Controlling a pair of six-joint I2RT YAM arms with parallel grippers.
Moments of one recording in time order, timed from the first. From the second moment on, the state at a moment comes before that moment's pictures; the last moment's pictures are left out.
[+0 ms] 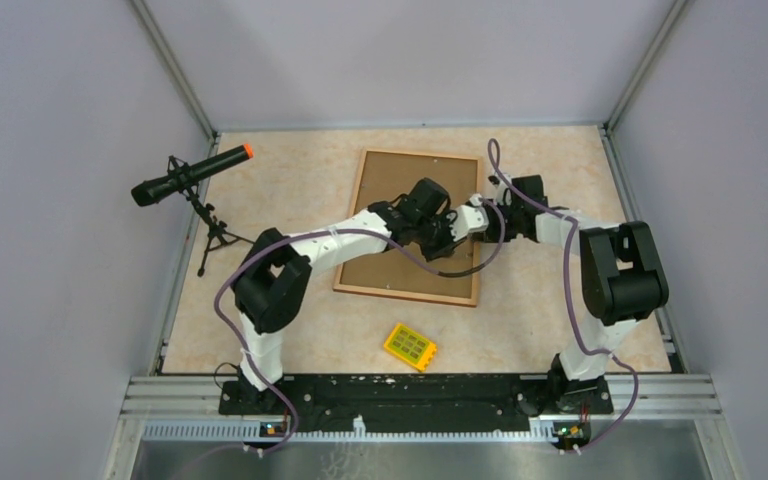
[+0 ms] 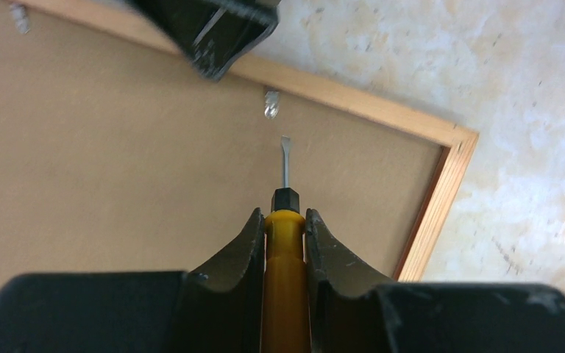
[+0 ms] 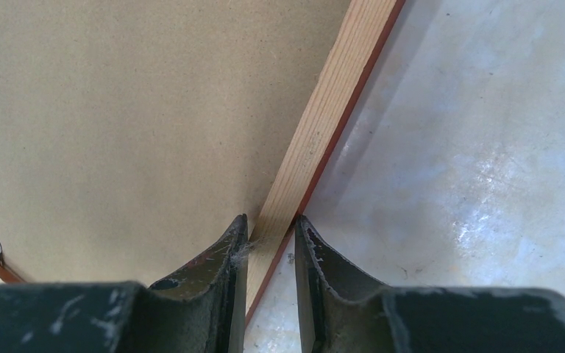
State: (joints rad) left arm -0.84 1.95 1.46 -0.31 0.35 0.41; right arm 0.18 1.76 0.95 -0.09 -0.38 0.13
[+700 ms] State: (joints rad) left arm -0.73 1.78 1.39 -0.54 0.36 0.53; right arm 0.19 1.77 1.00 -0.17 -0.36 0.04
